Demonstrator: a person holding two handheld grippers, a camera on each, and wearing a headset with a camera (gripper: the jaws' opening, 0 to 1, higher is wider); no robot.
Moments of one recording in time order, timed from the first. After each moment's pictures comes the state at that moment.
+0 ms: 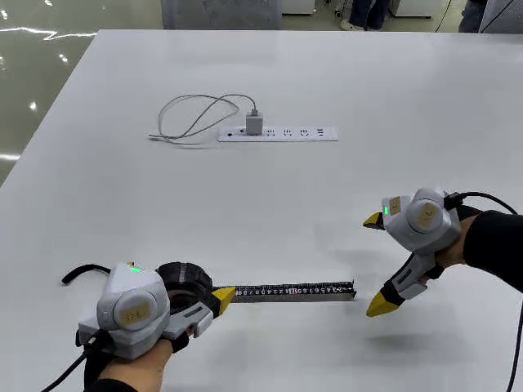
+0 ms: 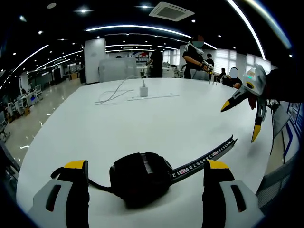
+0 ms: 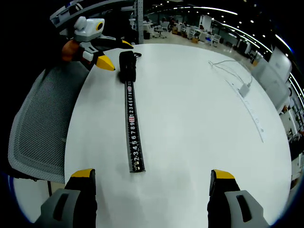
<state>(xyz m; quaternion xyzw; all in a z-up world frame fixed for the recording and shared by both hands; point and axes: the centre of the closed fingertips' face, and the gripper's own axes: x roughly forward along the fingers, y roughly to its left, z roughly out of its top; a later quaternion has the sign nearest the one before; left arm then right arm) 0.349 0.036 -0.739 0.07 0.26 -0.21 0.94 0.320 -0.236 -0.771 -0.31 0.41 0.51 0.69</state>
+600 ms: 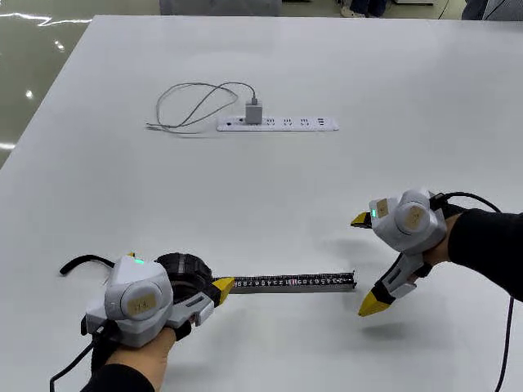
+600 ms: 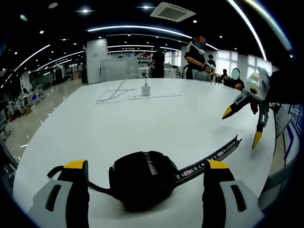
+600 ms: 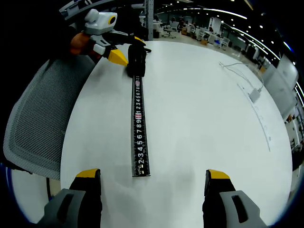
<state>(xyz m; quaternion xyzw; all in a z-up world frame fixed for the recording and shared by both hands) 0.355 0.036 -0.747 0.05 0.25 -0.20 0.95 0.311 -0.228 -0.789 -0.33 0.40 0.54 0.67</state>
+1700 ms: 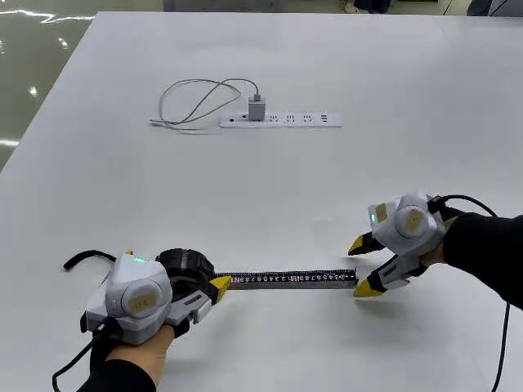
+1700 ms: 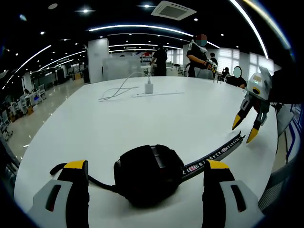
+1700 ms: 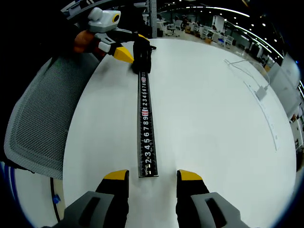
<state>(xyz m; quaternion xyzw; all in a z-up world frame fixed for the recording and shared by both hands) 0.355 0.044 -0.752 0.06 0.25 -0.19 0.95 0.302 -0.224 -0.797 -0.32 0.41 0.55 0.65</state>
